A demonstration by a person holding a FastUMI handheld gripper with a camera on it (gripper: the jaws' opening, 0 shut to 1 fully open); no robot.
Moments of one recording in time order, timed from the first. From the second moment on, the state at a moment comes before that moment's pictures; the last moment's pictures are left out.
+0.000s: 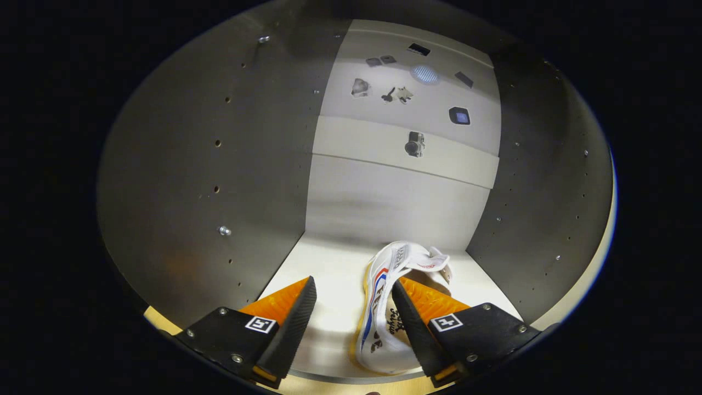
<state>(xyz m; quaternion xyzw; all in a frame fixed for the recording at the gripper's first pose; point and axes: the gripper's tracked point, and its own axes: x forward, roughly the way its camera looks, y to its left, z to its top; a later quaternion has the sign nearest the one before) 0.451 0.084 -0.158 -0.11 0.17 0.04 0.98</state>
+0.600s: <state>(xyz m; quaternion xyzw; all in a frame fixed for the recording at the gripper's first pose) 0.467 0.070 -0.167 -0.14 0.19 0.01 0.97</state>
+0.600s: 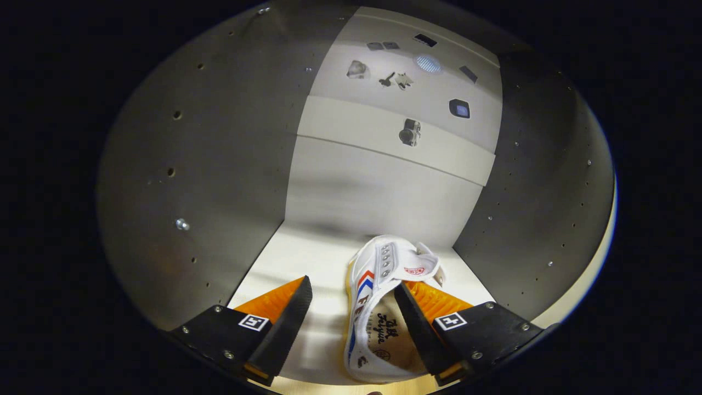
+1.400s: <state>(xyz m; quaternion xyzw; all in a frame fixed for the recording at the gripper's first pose) 0.359 0.052 -0.035 -0.08 0.07 0.02 0.99</state>
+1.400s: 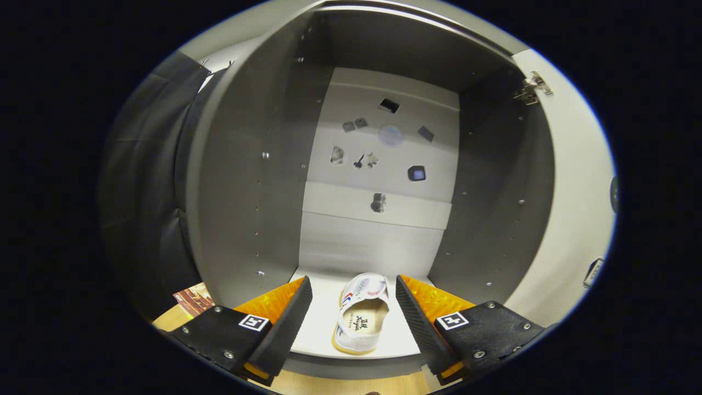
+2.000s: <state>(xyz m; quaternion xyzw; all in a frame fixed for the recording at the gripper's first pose) 0.135 -0.031 0.032 -0.01 0.04 0.01 1.00</state>
